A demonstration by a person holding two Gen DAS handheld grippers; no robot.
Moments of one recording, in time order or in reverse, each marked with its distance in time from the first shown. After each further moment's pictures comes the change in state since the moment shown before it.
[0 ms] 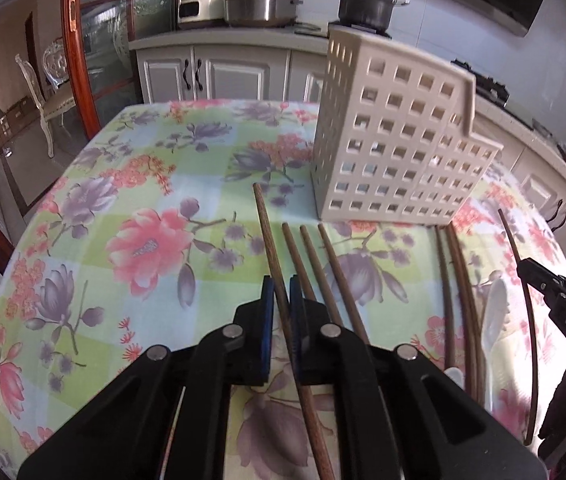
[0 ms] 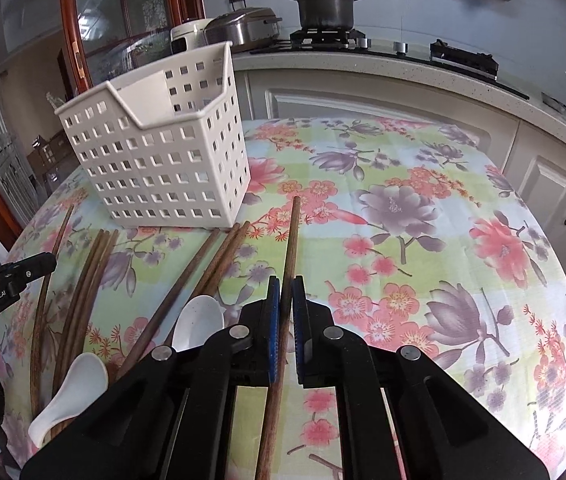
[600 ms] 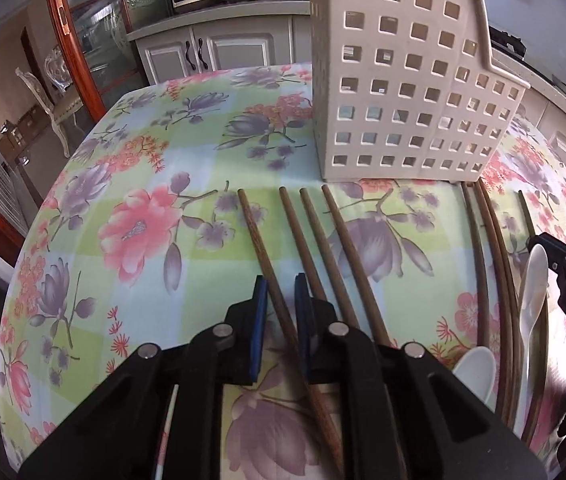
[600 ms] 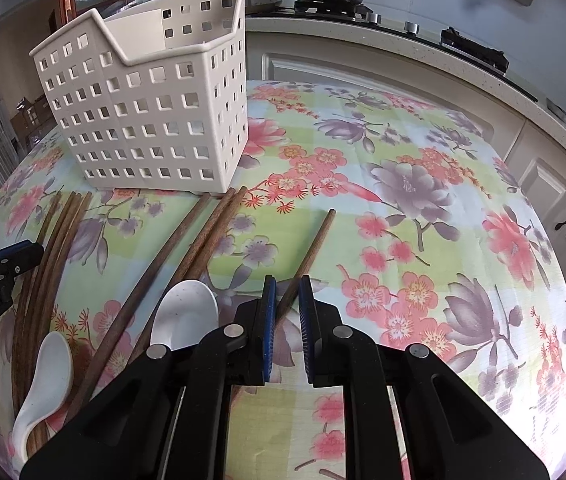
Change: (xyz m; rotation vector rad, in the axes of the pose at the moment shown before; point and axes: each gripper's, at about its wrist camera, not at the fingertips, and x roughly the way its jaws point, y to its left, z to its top) left arm 0.036 -0.019 -0.004 0.077 0.125 0.120; right arm 0.037 0.017 -0.001 -0.076 0.136 -0.090
